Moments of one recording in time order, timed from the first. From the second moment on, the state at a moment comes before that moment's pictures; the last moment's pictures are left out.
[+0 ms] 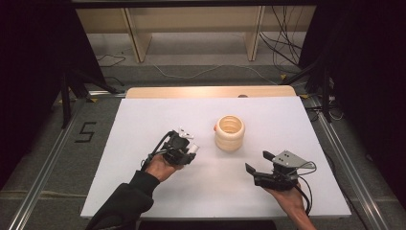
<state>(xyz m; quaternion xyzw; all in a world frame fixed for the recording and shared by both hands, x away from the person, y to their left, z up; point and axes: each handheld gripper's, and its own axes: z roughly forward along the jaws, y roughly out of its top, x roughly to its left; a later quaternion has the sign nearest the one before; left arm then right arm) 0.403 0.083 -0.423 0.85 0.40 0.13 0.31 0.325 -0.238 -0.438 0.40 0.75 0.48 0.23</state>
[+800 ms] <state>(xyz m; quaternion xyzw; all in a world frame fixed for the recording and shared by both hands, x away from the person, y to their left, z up) 0.406 0.081 -0.409 0.77 0.38 0.18 0.48 0.324 -0.237 -0.438 0.40 0.75 0.48 0.23</state>
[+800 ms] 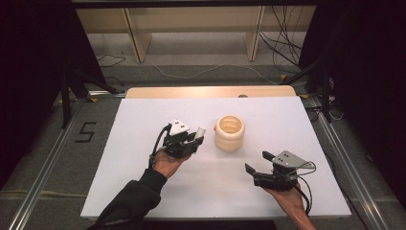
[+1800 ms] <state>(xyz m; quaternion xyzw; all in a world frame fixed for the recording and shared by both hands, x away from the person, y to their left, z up) 0.432 0.052 -0.395 0.71 0.38 0.17 0.57 0.325 -0.237 -0.438 0.39 0.75 0.48 0.23</state>
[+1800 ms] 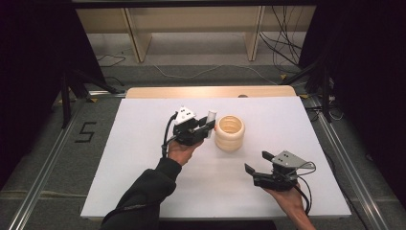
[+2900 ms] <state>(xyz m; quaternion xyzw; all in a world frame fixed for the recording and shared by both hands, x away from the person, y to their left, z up) 0.458 0.011 -0.402 0.69 0.38 0.17 0.59 0.325 -0.236 -0.439 0.39 0.75 0.49 0.22</state>
